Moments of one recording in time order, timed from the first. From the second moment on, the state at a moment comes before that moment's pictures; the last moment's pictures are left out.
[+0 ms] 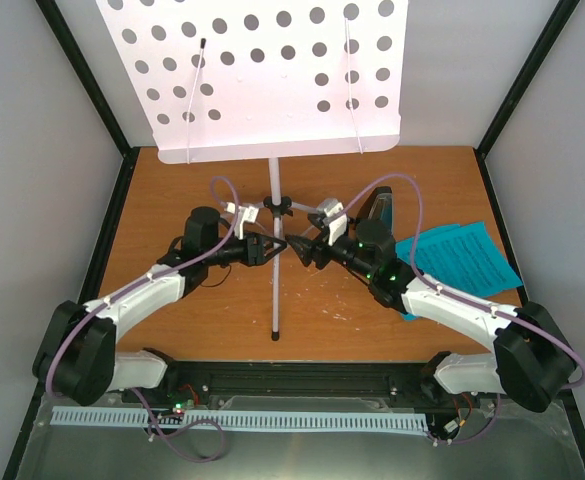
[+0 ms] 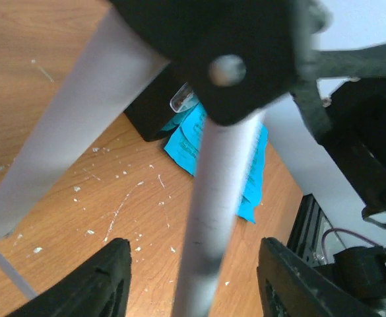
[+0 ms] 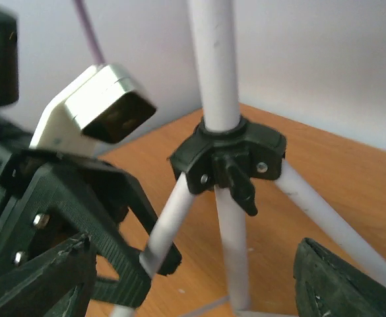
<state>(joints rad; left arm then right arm) -0.44 1.30 0.67 0.18 0.70 -0.50 0.73 1.27 0.69 0.42 -0.22 0.01</state>
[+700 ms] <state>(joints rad) -0.44 1.06 0.62 0.14 0.53 -0.50 0.73 1.36 0.74 0.56 -0.11 1.43</state>
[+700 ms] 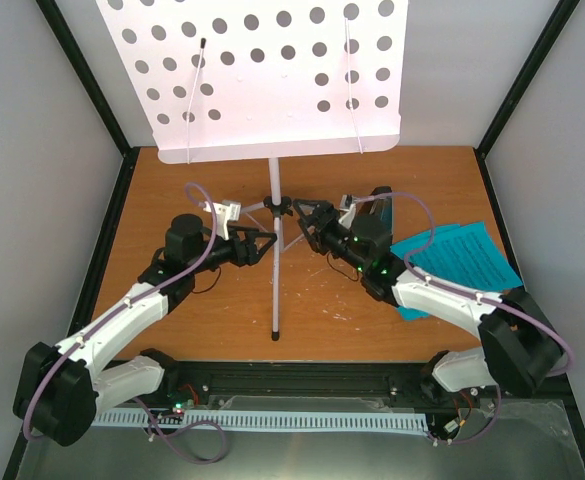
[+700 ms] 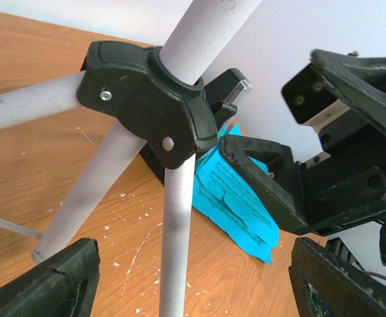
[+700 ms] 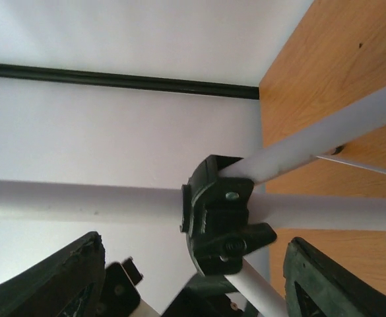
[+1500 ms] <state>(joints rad) -0.44 1.11 0.61 0.11 0.57 -0.48 0.74 1.47 0.85 0.47 -0.06 1.65</state>
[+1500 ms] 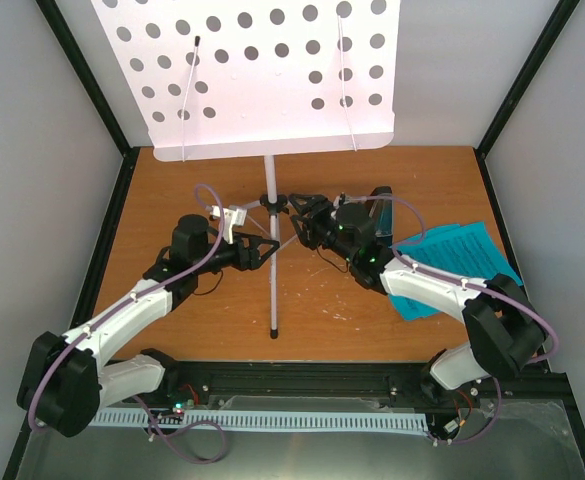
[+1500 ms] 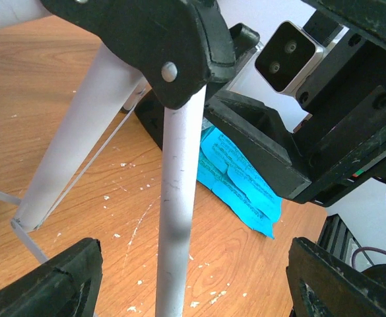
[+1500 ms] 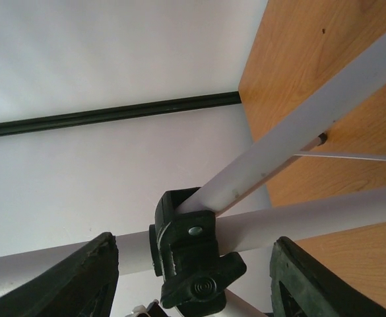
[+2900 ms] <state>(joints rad) -0.44 1.11 0.61 0.10 0.57 -0.47 0.75 1.51 0.88 0.48 -0.08 1.66</state>
